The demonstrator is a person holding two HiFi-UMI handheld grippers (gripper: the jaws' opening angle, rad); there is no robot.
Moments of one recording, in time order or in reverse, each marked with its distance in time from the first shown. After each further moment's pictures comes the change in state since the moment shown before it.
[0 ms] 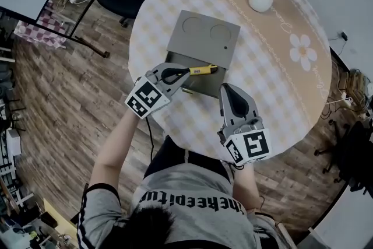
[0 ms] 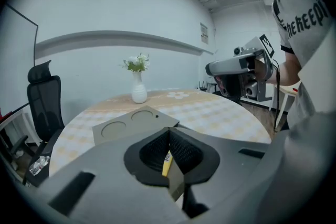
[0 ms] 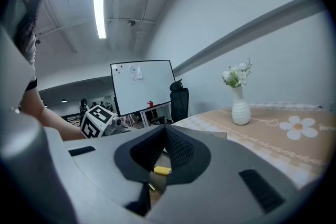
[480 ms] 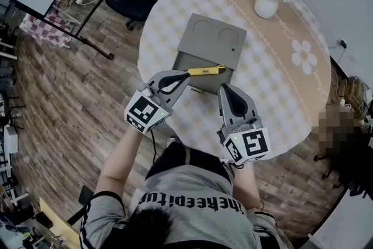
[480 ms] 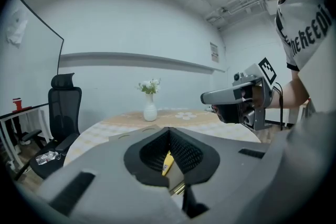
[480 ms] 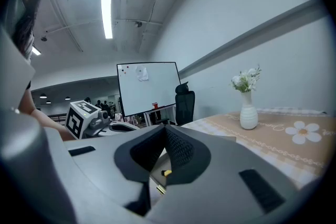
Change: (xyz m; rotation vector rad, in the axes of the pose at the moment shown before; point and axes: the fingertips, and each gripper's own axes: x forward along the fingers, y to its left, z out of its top) left arm -0.071 -0.013 0.039 -0.080 -0.216 0.165; right arm 0.002 0.041 0.008 -0.043 -0.020 0.035
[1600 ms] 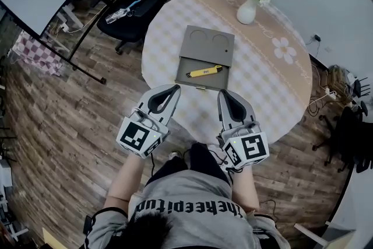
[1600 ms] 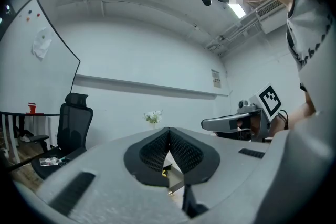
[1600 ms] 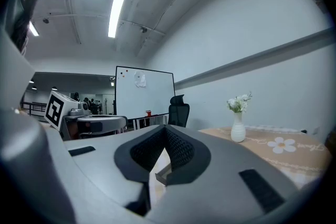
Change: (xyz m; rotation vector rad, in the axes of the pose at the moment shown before) left arm -0.135 -0.028 0.068 -0.049 -0.290 0.074; right arm -0.046 0.094 0.033 -0.103 -0.097 -0.157
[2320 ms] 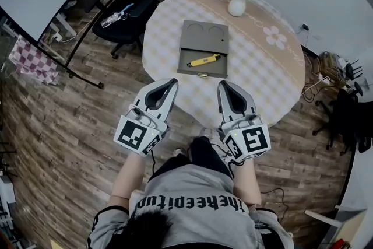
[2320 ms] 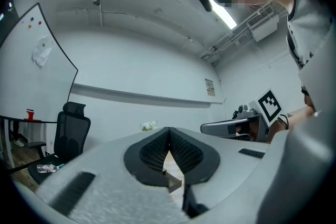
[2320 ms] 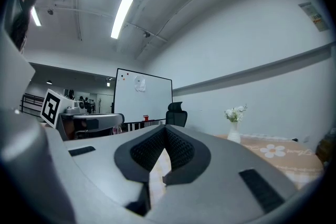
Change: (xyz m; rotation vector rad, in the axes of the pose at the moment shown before) left arm -0.064 -0.016 0.034 0.019 -0.106 -0.048; right arm -0.035 0.059 0.020 -0.059 -0.062 -0.073
